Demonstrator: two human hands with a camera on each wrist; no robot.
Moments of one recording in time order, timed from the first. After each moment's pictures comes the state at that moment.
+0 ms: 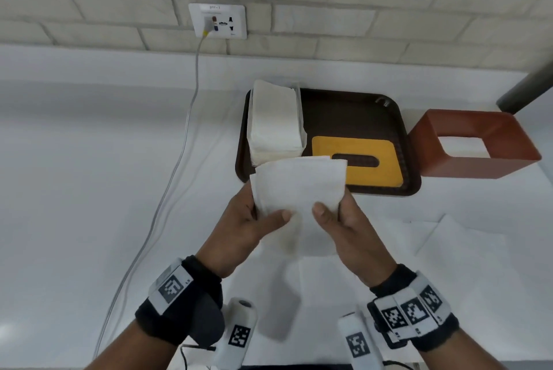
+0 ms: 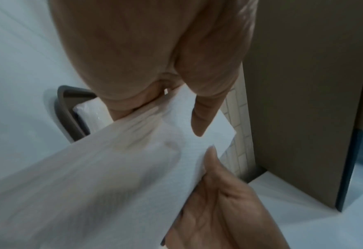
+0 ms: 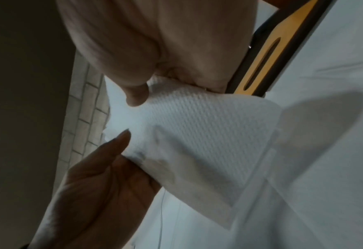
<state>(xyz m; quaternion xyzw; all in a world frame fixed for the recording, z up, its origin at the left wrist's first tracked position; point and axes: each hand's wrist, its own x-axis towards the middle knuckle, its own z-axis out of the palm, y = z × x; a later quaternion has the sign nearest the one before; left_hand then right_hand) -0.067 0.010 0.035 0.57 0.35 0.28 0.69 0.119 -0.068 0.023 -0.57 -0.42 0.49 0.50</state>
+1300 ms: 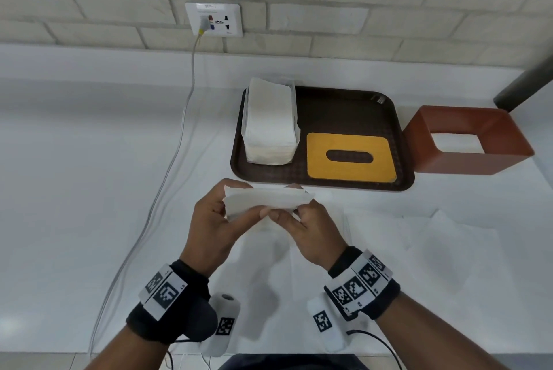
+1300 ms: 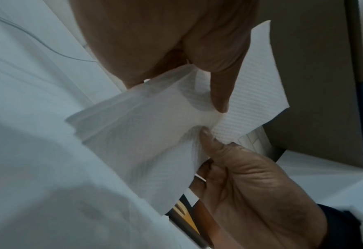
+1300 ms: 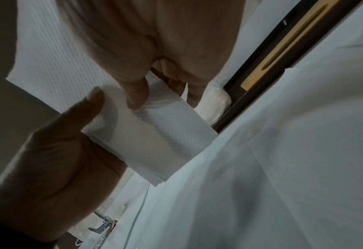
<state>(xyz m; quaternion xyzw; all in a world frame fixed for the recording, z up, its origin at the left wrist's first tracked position) -0.078 -0.007 0.023 0.61 0.39 0.45 0.52 0.101 -0.048 -0.016 -0.61 -0.56 0.38 0.41</state>
